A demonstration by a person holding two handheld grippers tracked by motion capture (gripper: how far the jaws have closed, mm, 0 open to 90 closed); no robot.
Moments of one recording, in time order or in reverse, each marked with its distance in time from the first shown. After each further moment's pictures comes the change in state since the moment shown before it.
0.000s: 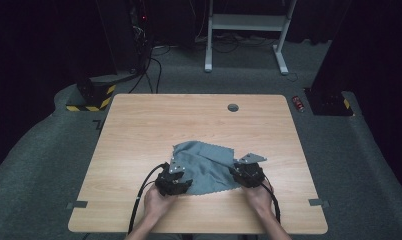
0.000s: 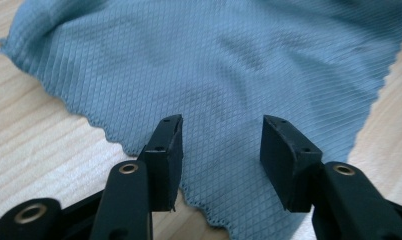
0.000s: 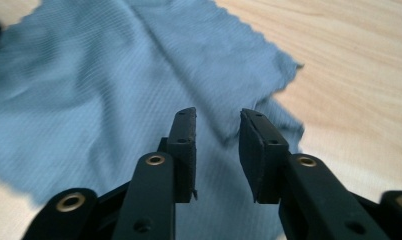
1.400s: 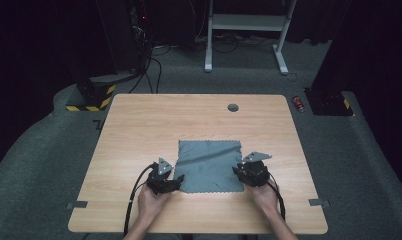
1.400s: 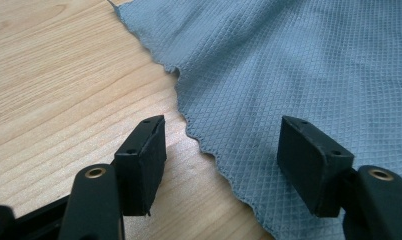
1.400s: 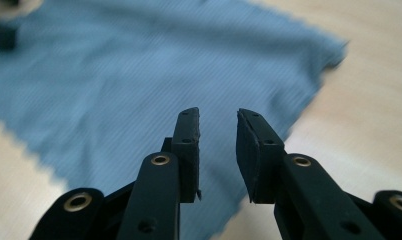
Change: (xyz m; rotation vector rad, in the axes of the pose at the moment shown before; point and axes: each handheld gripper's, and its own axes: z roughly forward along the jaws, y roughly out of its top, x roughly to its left) left arm 0.026 -0.020 0.000 -0.105 0.119 -0.039; right arm -0.008 0.002 -0.016 0.028 0.032 -0.009
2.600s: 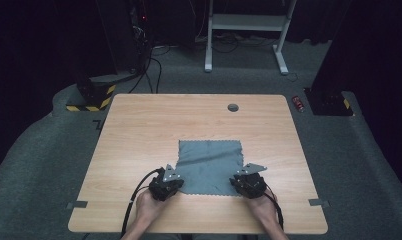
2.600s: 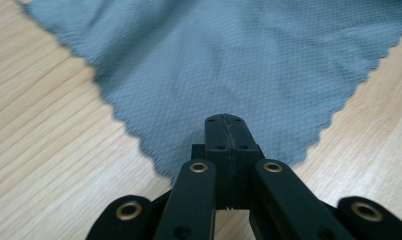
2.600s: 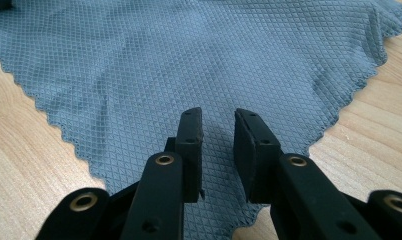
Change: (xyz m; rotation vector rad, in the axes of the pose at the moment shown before) left arm -0.020 0.006 -0.014 0.099 -0.166 0.177; right arm 0.020 -0.025 0.005 0.030 0.027 -0.052
